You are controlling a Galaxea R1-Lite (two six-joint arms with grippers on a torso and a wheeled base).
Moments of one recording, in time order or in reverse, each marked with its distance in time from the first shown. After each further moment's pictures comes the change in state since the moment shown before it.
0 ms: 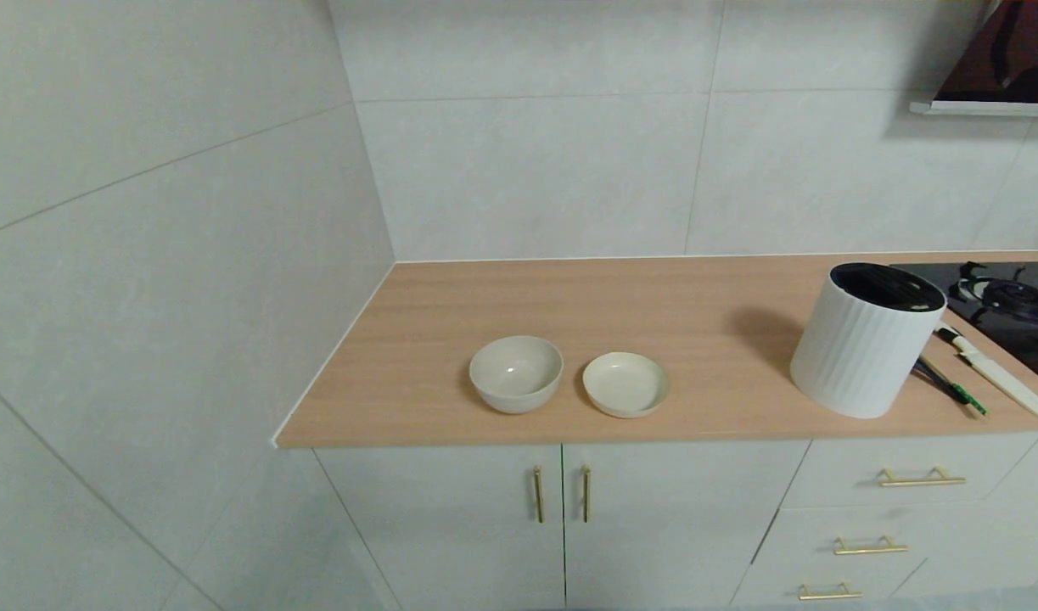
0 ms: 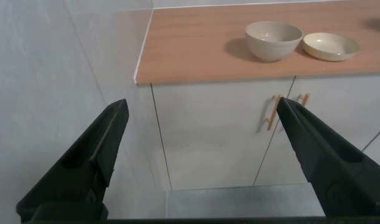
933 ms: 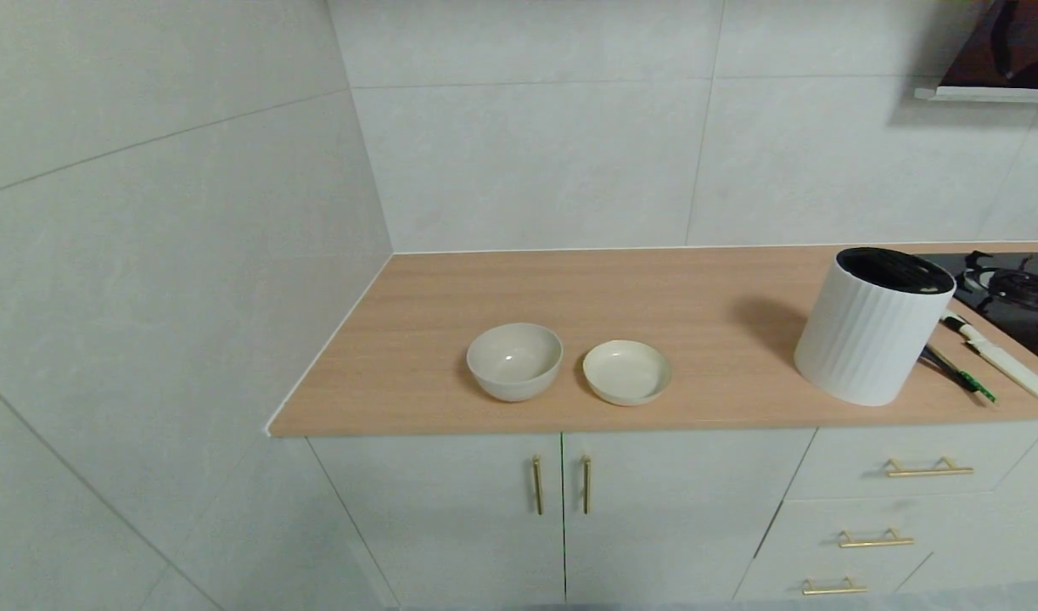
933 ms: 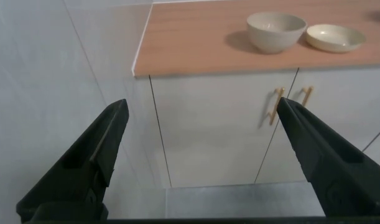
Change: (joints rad) left arm 0.000 0.000 0.000 0.000 0.000 0.000; right arm 0.000 0.000 0.000 0.000 0.000 0.001
